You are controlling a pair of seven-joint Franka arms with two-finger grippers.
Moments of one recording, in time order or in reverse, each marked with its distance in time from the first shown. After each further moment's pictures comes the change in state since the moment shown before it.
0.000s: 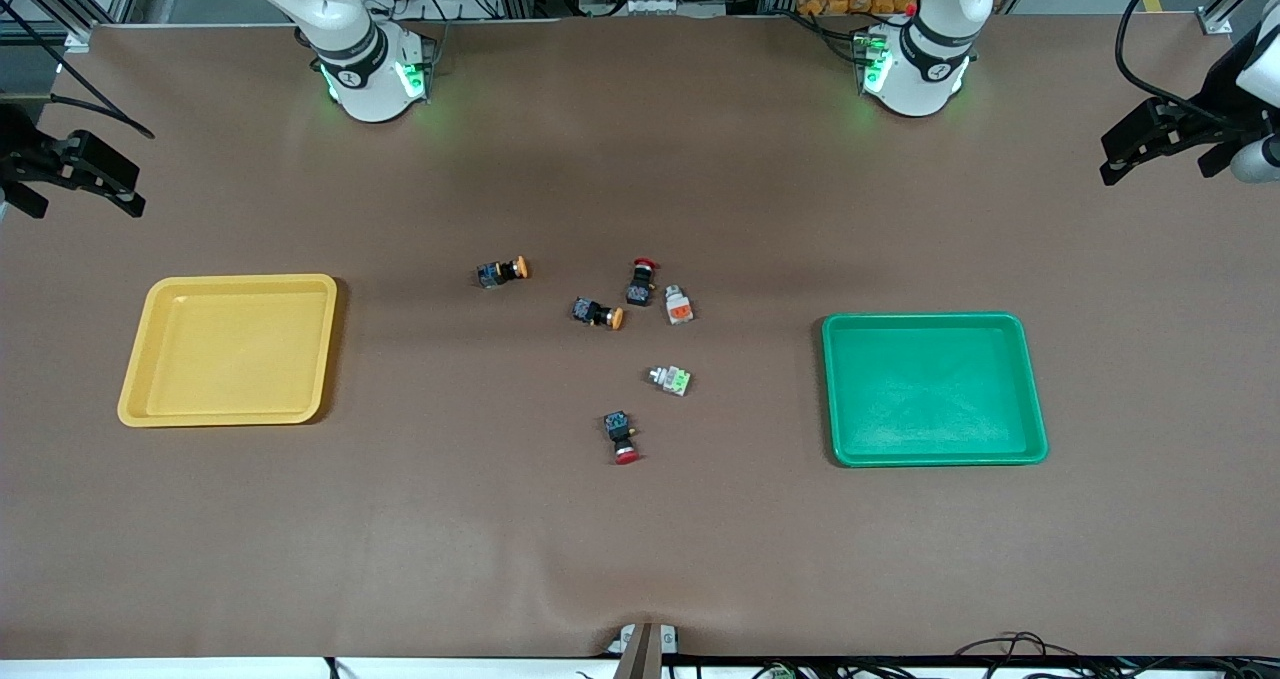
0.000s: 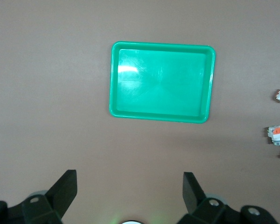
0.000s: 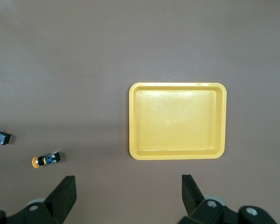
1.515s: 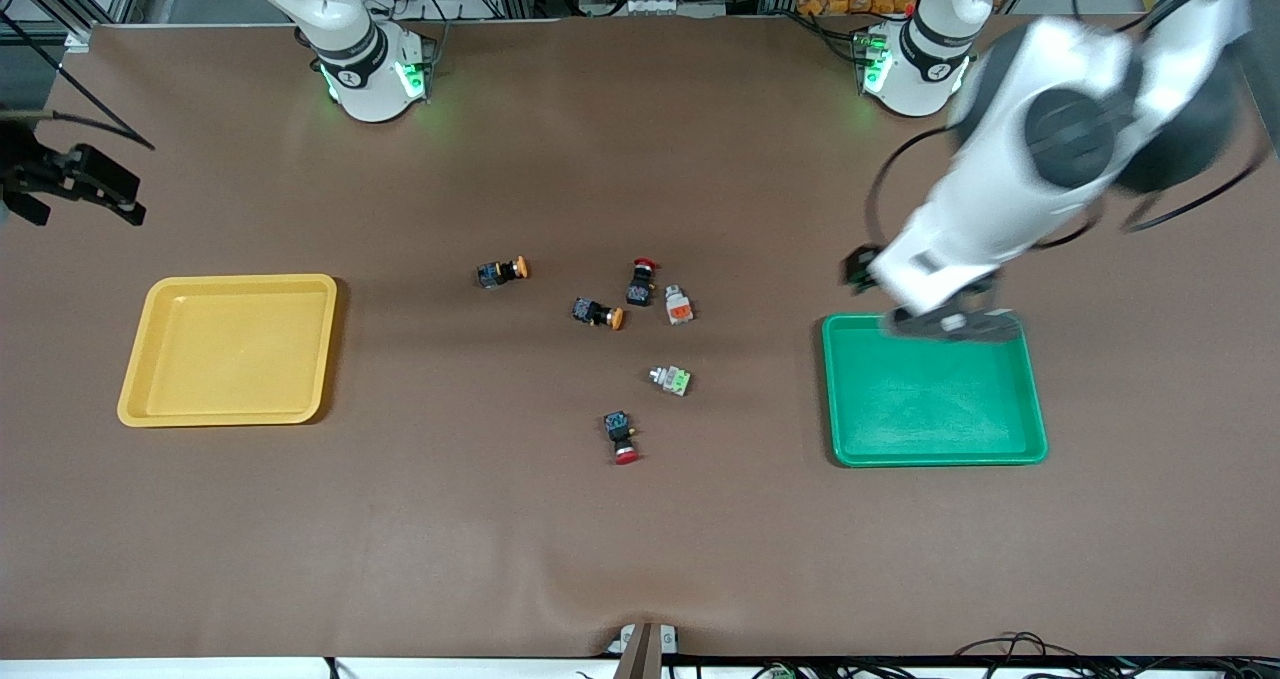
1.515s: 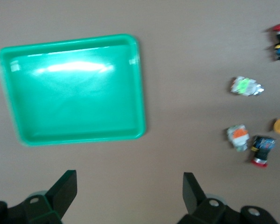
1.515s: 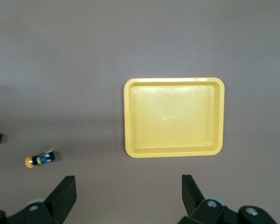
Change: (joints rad) left arm -0.291 0.415 -0.079 0.043 -0.002 0.264 -0.209; right arm -0.008 0.044 -0.008 -0.003 -0.032 -0.002 0.001
